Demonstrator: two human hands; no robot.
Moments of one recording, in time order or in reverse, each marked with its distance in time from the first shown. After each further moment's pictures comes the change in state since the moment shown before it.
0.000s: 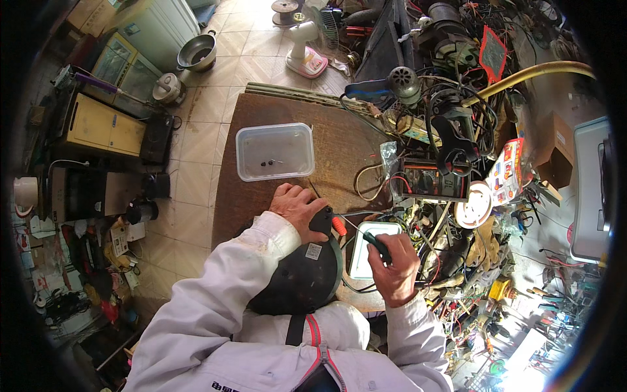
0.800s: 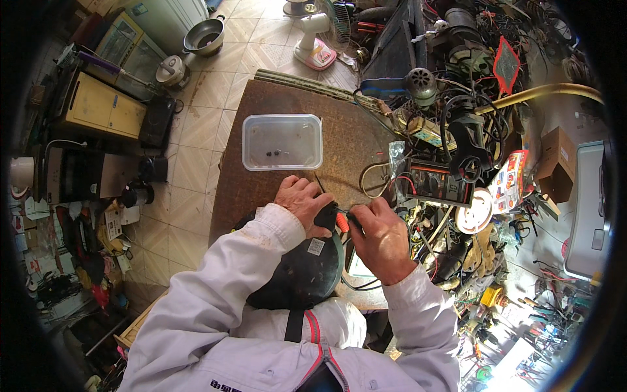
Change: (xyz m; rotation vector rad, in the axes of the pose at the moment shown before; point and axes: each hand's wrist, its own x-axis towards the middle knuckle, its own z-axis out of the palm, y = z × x) left_hand 0.001 -0.002 0.001 -0.032 -0.044 -0.020; right_hand 0.065 -0.026 0.027 -0.210 -0.298 -0.247
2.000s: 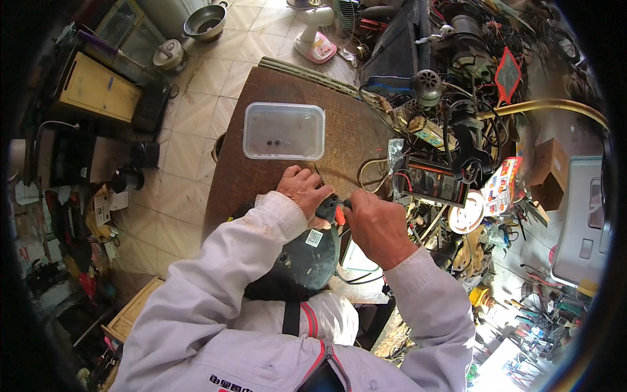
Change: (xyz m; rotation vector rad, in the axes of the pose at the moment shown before) left_hand 0.003 -0.002 0.004 0.013 -0.010 0.007; right_hand 0.019 -0.003 0.003 -0.275 -0.134 -0.125
